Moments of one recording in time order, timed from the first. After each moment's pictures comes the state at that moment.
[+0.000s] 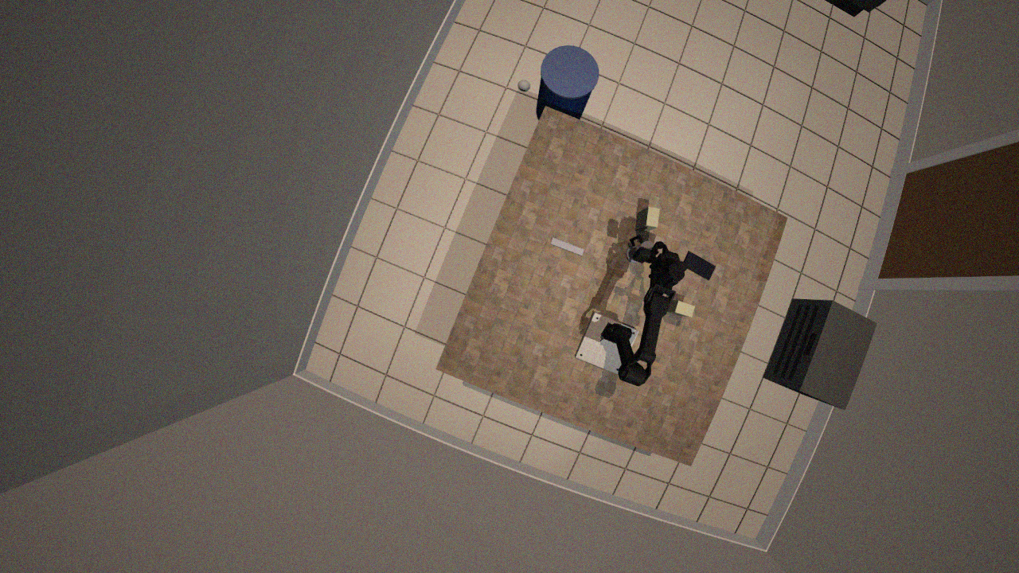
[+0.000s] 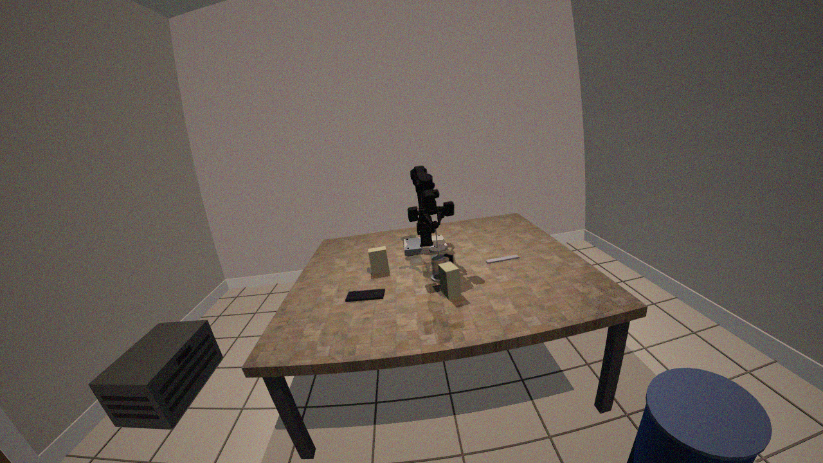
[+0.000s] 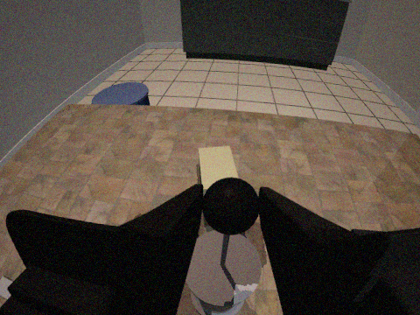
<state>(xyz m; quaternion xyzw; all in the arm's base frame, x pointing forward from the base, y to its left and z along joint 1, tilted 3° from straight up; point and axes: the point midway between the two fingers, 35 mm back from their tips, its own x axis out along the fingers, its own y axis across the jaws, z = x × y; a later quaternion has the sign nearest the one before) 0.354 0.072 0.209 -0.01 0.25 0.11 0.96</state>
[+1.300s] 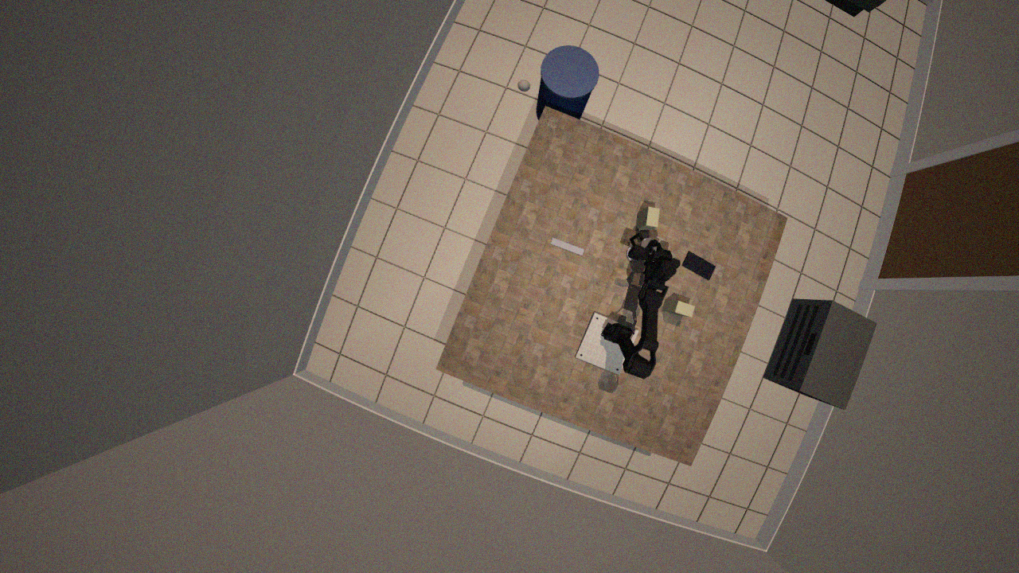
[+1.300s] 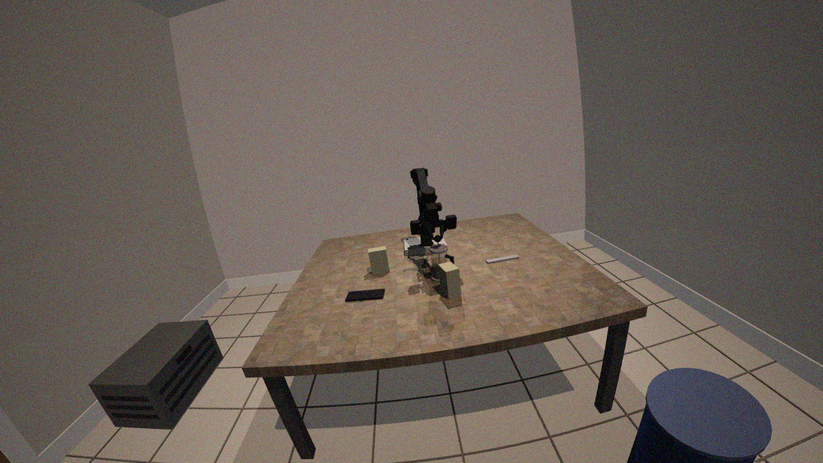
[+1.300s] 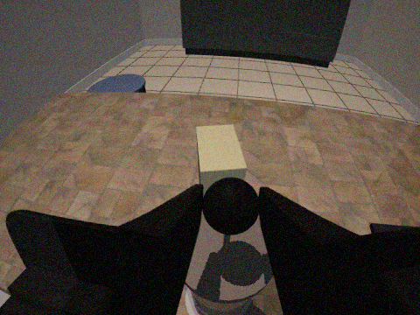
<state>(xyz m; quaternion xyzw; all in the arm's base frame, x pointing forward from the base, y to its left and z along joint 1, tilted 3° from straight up) 0.367 0.078 0.157 -0.02 0.25 0.11 0.96</state>
